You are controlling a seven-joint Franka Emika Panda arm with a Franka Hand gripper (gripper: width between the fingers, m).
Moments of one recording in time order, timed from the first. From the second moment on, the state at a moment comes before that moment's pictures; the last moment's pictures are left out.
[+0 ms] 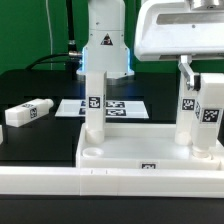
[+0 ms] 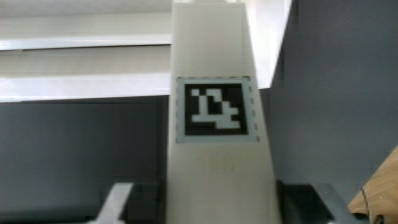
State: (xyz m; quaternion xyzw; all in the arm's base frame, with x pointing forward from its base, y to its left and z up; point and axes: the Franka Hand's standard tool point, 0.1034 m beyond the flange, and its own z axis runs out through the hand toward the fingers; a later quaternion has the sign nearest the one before) arm 0.622 0.101 0.132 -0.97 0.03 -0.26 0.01
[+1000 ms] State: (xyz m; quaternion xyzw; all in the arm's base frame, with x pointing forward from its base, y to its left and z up) arm 0.617 0.107 0.122 -0.96 0.02 -0.28 0.00
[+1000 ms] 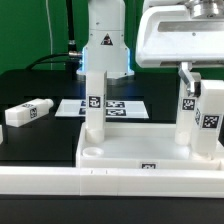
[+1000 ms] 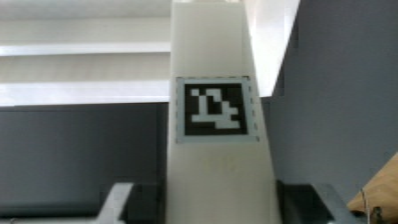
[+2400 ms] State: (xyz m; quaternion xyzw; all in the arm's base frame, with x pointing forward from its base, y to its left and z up) arm 0.626 0.095 0.150 -0.95 0.02 -0.31 0.00
